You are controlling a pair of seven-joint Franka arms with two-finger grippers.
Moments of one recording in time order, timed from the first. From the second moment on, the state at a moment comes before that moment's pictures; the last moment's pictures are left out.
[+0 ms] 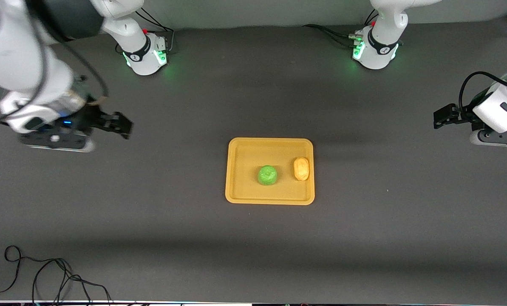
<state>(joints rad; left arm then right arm) 0.11 0.00 -0.15 -1.71 0.02 1.62 0.06 0.25 0.12 -0.01 -1.42 -0.06 1.51 0.32</state>
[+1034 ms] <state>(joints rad) 0.11 0.00 -0.15 -1.72 0.02 1.62 0.06 0.02 0.03 -0.04 -1.56 -0.06 1.55 0.02</state>
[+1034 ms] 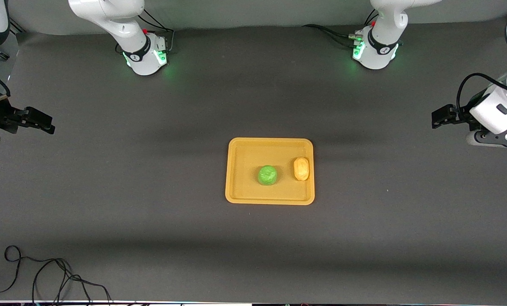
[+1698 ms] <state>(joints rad) 0.11 0.00 -0.15 -1.72 0.02 1.62 0.06 0.02 0.03 -0.04 -1.56 -0.02 1.55 0.02</state>
